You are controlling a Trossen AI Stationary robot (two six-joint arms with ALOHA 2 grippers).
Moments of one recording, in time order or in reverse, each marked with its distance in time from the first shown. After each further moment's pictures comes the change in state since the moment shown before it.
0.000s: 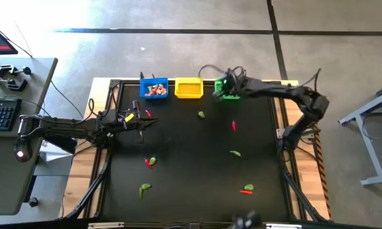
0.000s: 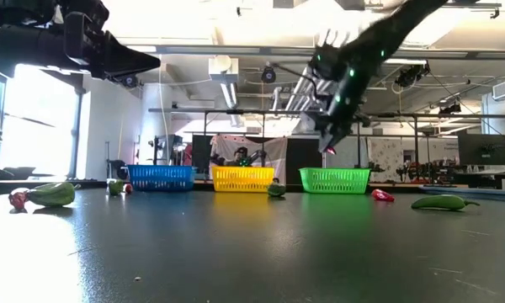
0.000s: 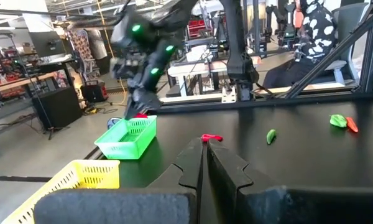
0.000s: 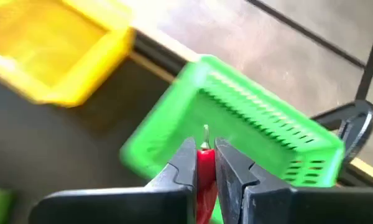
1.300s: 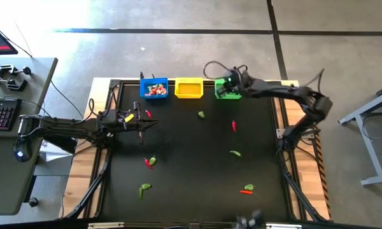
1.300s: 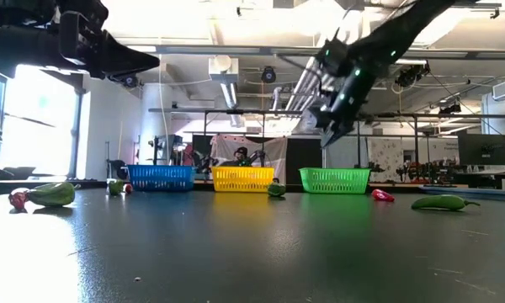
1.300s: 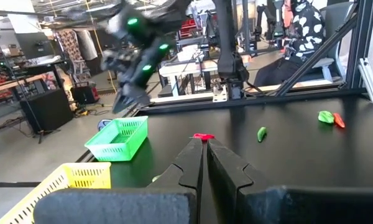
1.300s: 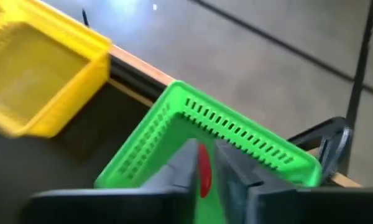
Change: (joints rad) left arm -0.001 0.000 0.000 -0.008 0.040 0.010; right arm 0.002 -0.064 -0.086 0.138 0.054 -0.026
